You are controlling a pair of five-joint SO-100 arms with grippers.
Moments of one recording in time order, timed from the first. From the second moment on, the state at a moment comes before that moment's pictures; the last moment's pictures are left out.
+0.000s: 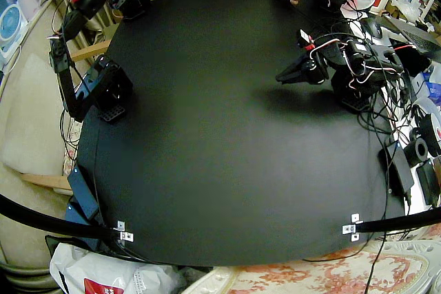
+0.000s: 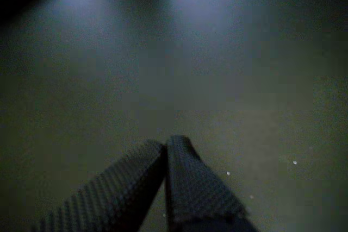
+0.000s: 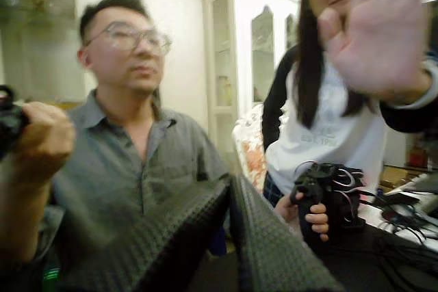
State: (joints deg) arm 0 -1.7 184.3 181.5 33.7 11.8; arm 1 -63.3 186.2 121.4 35.5 -1.4
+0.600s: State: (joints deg) arm 0 -2.8 184.3 181.5 35.0 11.8; arm 1 -17.1 176.2 111.1 37.7 -9.1
